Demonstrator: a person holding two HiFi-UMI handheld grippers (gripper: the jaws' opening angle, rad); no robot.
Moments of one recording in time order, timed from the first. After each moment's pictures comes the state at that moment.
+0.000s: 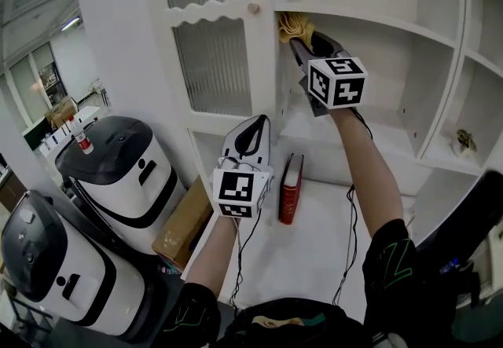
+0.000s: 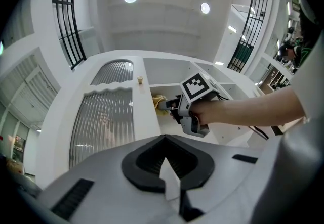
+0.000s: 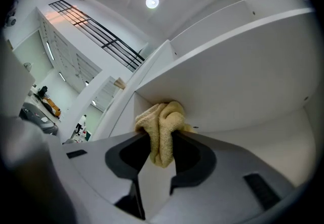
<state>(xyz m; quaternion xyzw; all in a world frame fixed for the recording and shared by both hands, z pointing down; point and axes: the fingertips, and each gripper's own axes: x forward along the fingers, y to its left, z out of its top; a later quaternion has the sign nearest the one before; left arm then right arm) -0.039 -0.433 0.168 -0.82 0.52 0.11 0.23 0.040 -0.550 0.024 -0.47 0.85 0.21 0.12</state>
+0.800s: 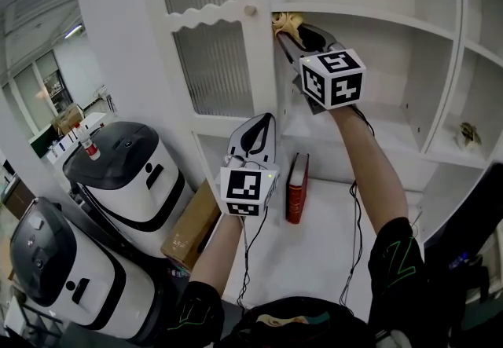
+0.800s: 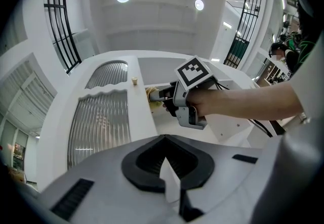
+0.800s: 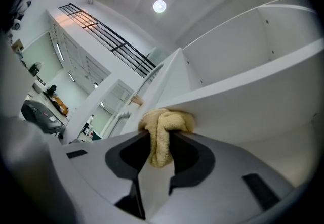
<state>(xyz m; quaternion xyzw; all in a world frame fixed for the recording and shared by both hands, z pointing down) -0.030 -0.434 0.165 -0.81 0.52 0.09 0.24 0.017 -0.516 0.005 -0.44 0.86 0.25 0.12</state>
